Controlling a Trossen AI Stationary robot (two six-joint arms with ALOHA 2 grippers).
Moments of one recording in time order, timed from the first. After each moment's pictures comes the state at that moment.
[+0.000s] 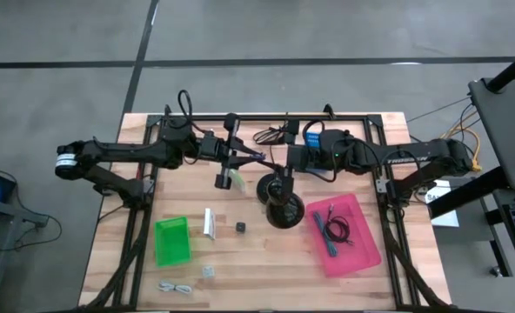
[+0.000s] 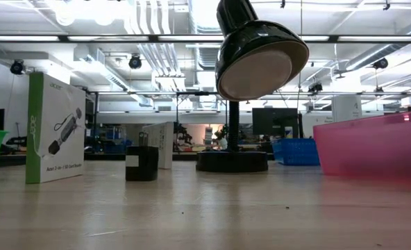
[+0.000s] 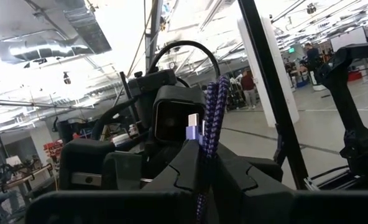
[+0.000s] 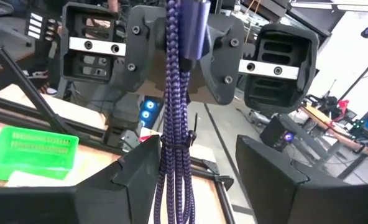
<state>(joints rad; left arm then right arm) 0.14 1.29 1.02 0.64 0.40 0.22 0.02 1.42 1.25 0.10 0.16 -0.39</state>
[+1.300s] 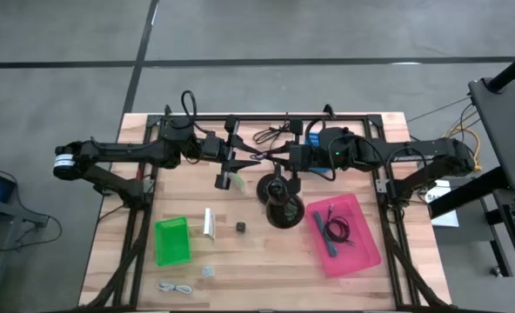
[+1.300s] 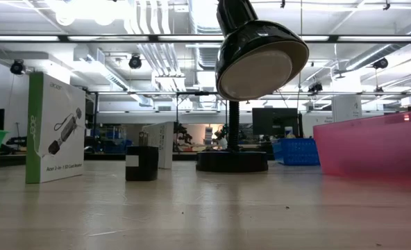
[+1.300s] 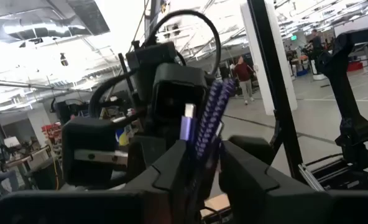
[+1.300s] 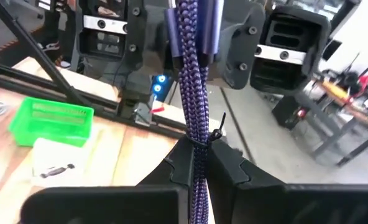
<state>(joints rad) 0.14 1.27 1.02 0.54 0.38 0.22 0.02 1.39 1.32 -0.13 0.16 -0.36</state>
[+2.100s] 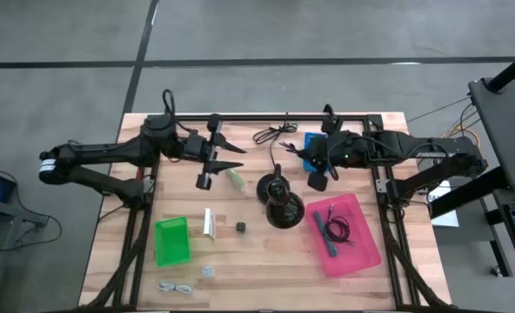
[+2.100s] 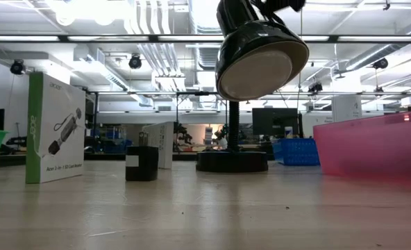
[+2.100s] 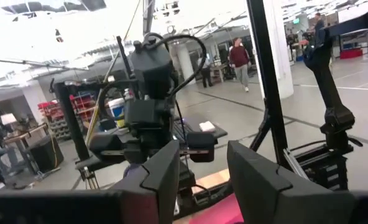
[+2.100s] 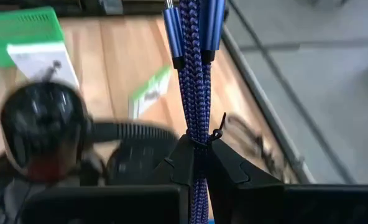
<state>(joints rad) 0.14 1.09 1.01 0.28 0.36 0.22 0.04 1.26 1.35 -0.78 0.35 0.09</state>
